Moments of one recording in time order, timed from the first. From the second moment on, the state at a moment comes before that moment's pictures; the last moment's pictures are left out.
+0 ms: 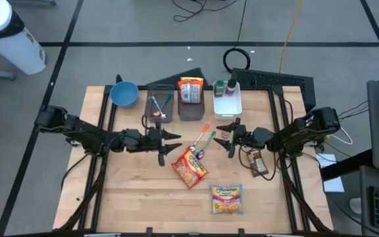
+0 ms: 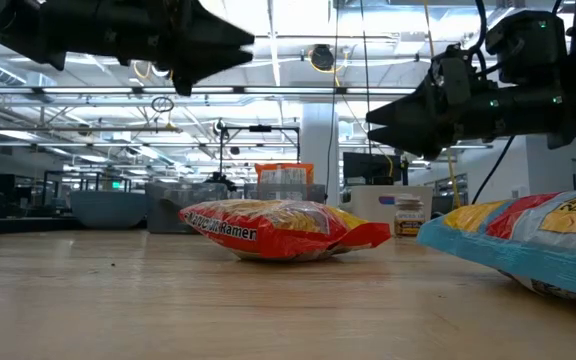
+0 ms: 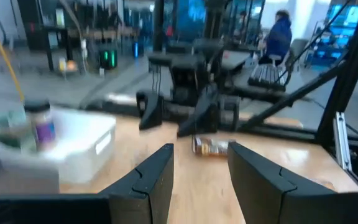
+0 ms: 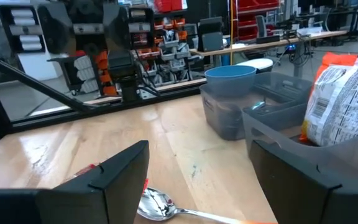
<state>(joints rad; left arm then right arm) -0.16 1.33 0.48 0.87 -0.27 -0.08 0.00 1.54 0.19 1.37 0.24 0.14</state>
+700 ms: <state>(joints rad) -0.10 0.99 0.48 0.49 -0.23 0.00 -0.07 1.53 0.19 1.37 0.23 0.20</state>
